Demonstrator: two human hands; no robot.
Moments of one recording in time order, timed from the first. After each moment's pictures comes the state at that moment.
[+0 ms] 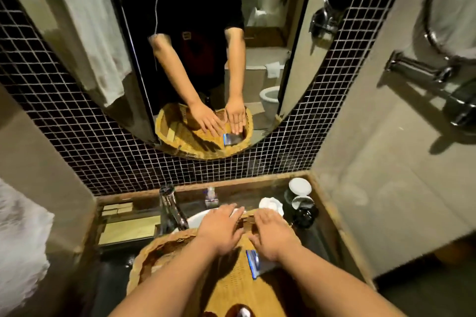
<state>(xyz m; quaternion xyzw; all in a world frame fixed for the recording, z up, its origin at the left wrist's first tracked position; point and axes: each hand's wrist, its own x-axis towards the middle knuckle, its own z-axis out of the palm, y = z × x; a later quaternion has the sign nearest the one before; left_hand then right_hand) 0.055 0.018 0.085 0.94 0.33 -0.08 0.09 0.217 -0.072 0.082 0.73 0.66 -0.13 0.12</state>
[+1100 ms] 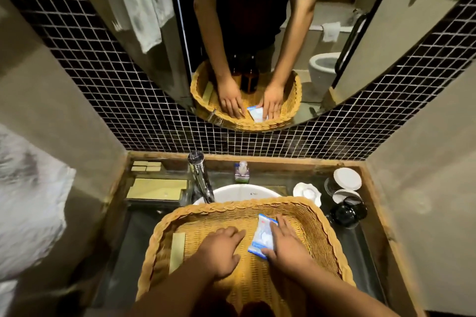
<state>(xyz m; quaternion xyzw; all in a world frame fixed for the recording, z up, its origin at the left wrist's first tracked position) -0.012 -0.013 -0.014 0.87 0.40 -0.16 0.23 0.203 -0.074 -0.035 0.72 0.64 -0.26 0.03</state>
